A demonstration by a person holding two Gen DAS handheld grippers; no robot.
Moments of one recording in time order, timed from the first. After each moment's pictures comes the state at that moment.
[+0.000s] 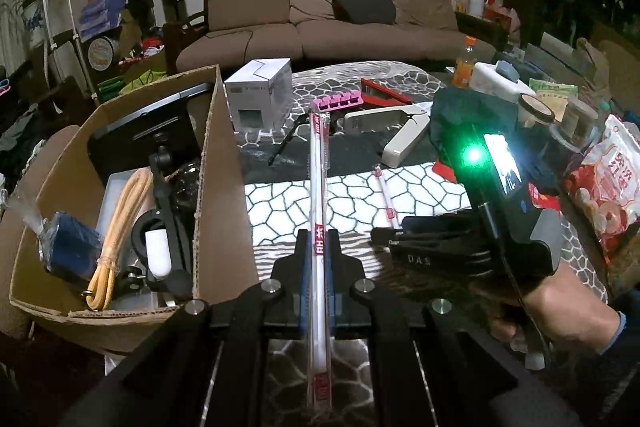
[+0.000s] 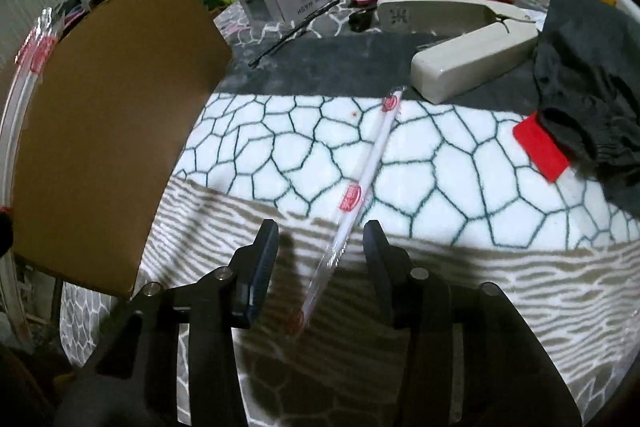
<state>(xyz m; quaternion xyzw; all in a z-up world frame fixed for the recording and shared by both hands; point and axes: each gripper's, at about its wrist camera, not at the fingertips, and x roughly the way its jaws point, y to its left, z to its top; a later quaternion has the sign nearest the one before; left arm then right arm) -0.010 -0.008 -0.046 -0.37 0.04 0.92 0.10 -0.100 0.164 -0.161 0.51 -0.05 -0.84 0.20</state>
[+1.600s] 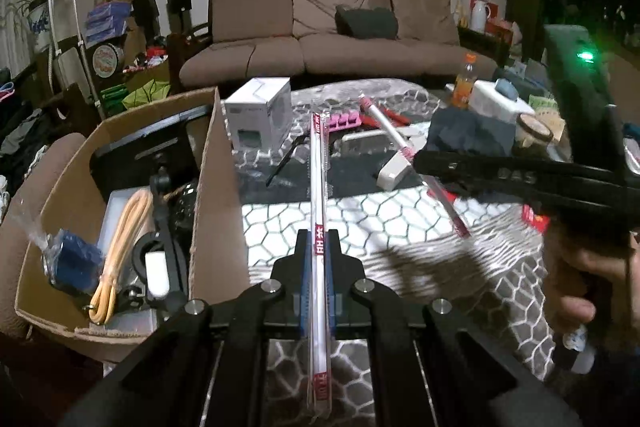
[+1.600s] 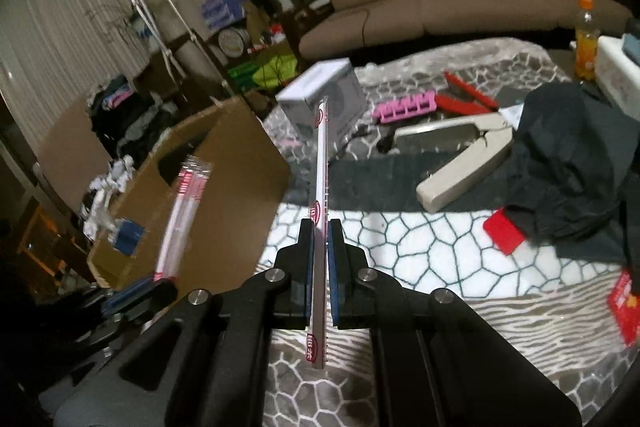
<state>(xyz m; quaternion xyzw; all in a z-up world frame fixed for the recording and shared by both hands) -0.012 0.001 -0.028 -0.34 0.03 0.93 0.10 -0.074 0.196 -0.044 0.38 -0.13 -0.88 0.24</state>
